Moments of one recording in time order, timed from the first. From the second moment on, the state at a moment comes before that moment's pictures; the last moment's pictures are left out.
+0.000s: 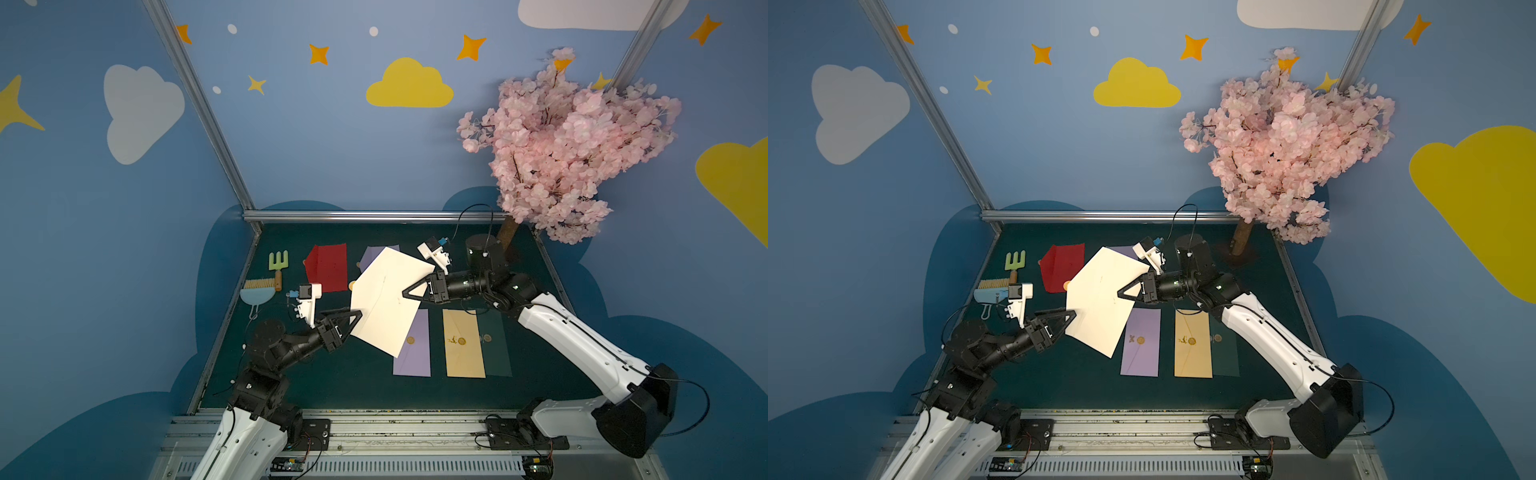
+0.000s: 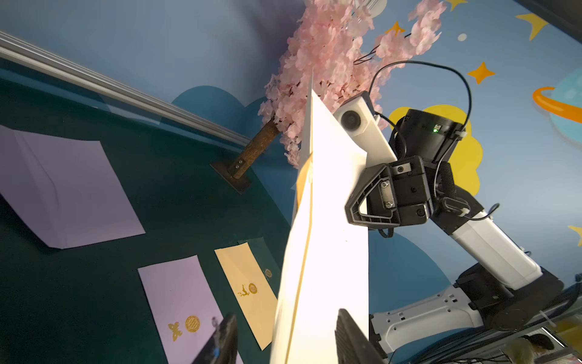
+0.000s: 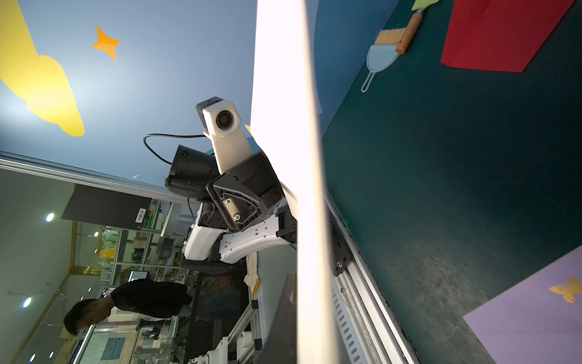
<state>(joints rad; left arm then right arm) -0.29 0.48 0.50 -0.03 0.66 -0.76 0.66 1.33 1.24 -0.36 -0.94 0.68</state>
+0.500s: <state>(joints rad) -0.27 0.52 0.48 0.10 0.80 -0.85 0.66 1.32 1.25 -0.27 -0.99 0.75</state>
